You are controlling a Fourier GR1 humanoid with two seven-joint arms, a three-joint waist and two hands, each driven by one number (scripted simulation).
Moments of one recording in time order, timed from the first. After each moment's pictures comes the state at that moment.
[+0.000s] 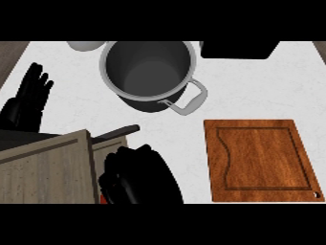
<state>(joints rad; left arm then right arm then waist) -0.21 0.23 0.08 -1.63 0.10 0.15 0.23 -0.54 -0.01 0.92 -1.76 0.82 -0.23 0.67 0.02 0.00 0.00</state>
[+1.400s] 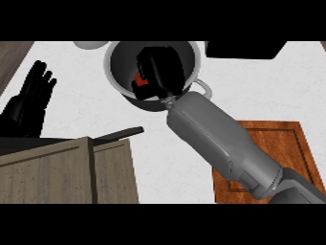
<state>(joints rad) -0.22 0.22 0.08 -1.64 0.09 0.13 0.23 -1.09 -0.01 0.63 -0.74 0.65 -0.62 0.38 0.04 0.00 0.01</state>
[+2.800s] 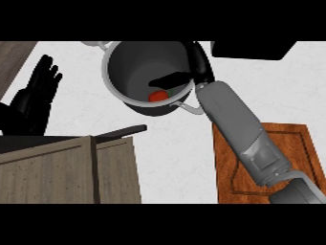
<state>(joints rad) -0.27 0.24 0.04 -1.60 0.11 0.16 0.23 -1.09 -0.02 0.17 -0.43 -0.06 -0.35 -0.34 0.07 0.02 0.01</state>
